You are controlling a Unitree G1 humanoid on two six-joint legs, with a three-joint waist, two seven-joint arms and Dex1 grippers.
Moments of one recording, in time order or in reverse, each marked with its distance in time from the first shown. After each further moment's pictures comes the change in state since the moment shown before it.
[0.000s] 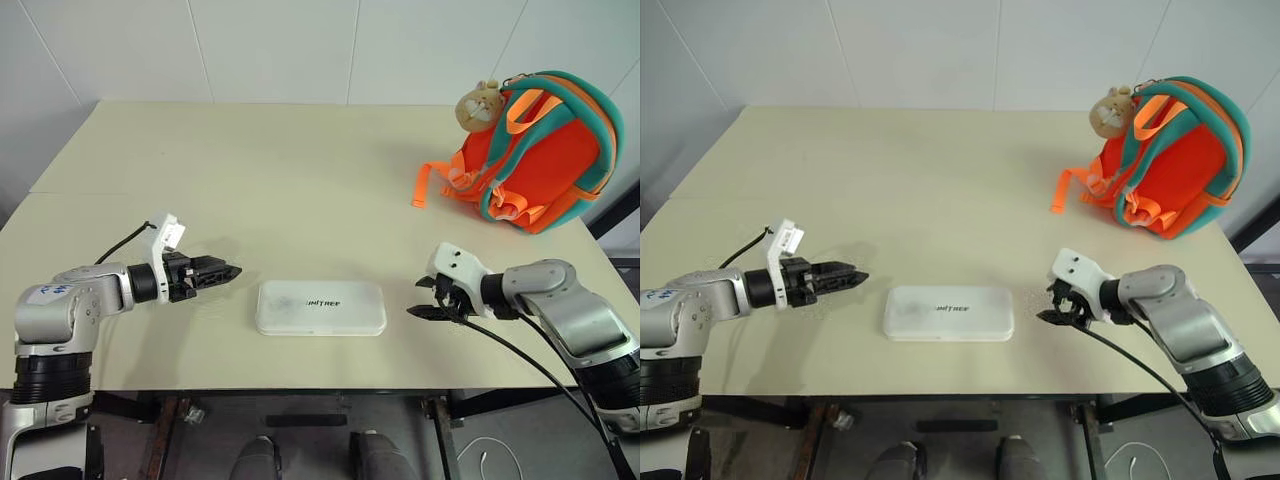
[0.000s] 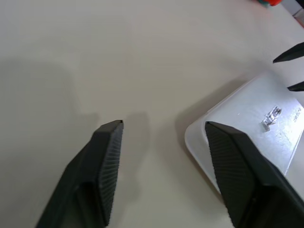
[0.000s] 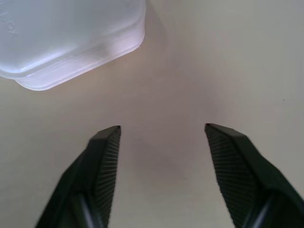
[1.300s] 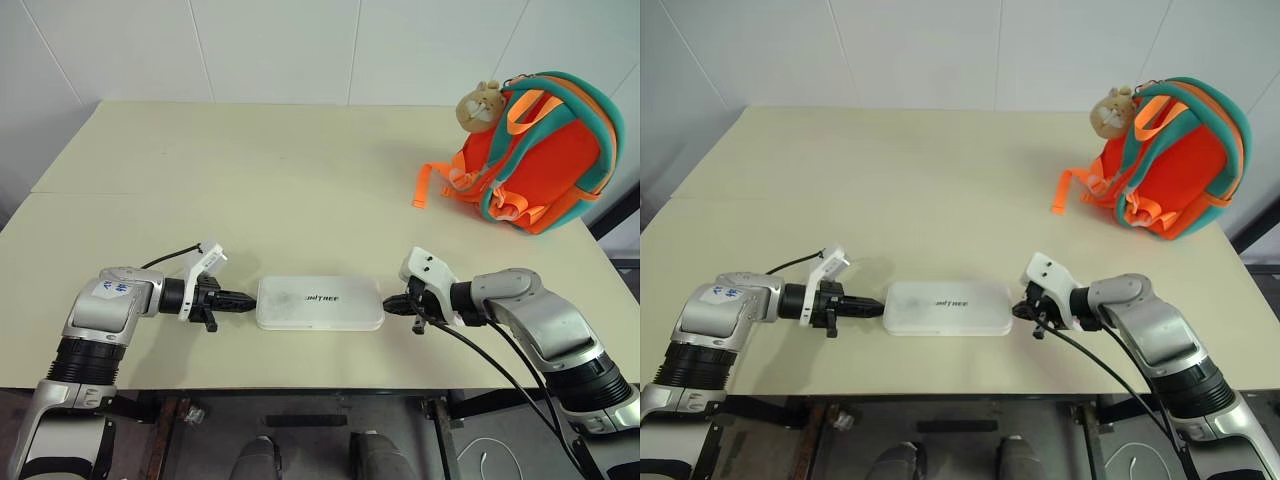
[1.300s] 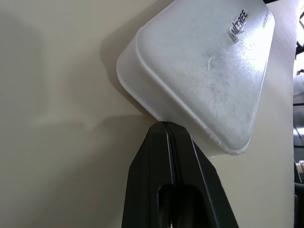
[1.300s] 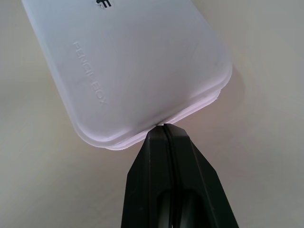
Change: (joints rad) left arm -0.057 -0.011 -0.280 0.129 0.233 -0.164 -0.364; right arm -0.009 0.144 0.019 -0.065 0.067 0.146 -0.017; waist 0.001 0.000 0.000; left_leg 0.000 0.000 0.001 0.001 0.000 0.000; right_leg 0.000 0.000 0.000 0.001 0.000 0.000
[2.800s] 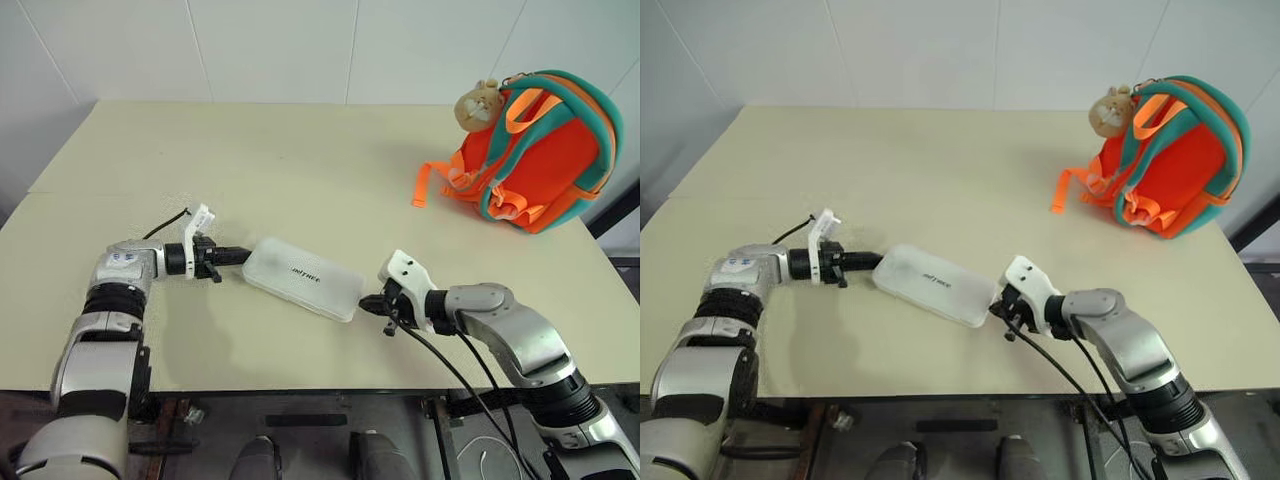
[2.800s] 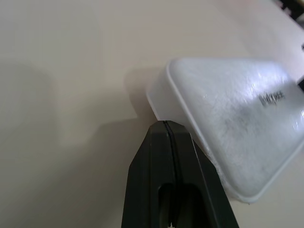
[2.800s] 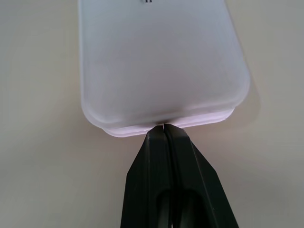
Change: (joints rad) left arm -0.330 -0.107 0.025 0.733 0.100 -0.474 -0.046; right arm 0.034 0.126 -0.010 -0.097 0.022 0.069 -0.178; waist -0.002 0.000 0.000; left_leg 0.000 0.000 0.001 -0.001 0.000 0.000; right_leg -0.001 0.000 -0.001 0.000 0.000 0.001
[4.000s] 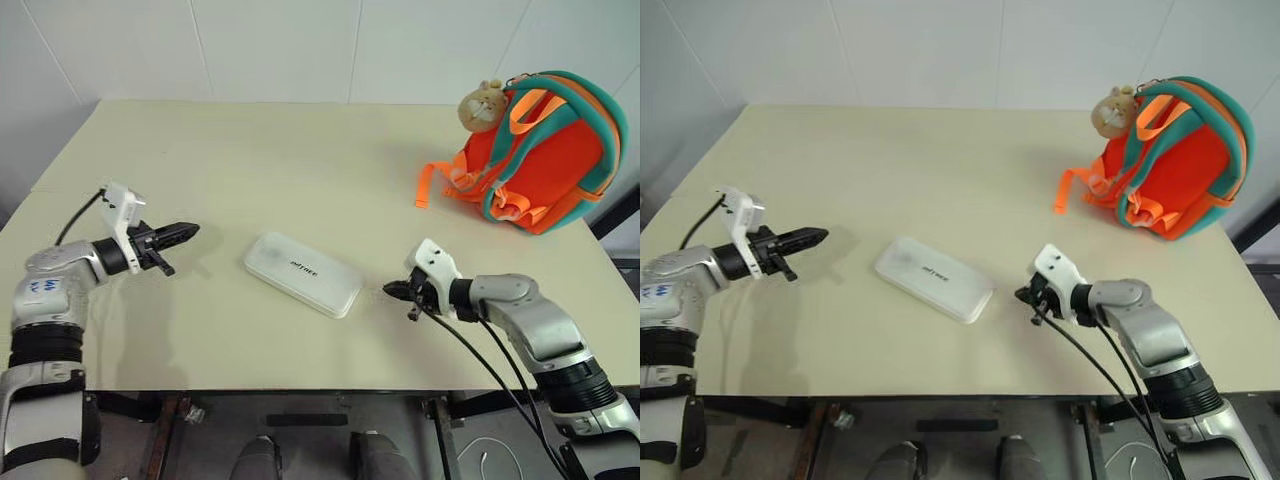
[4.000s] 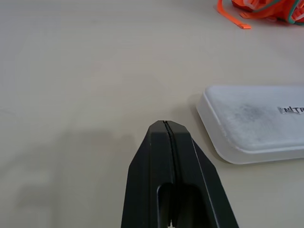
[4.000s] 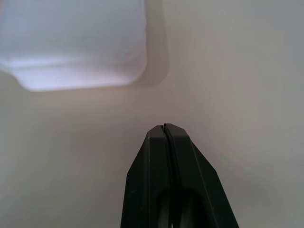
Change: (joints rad) left arm 0.197 0.135 0.183 -0.228 -0.188 -0.164 0.242; right arm 0.015 -0.059 -0.037 0.186 -0.045 -0.218 0.013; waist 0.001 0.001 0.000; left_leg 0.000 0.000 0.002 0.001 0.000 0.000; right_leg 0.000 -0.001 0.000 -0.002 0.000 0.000
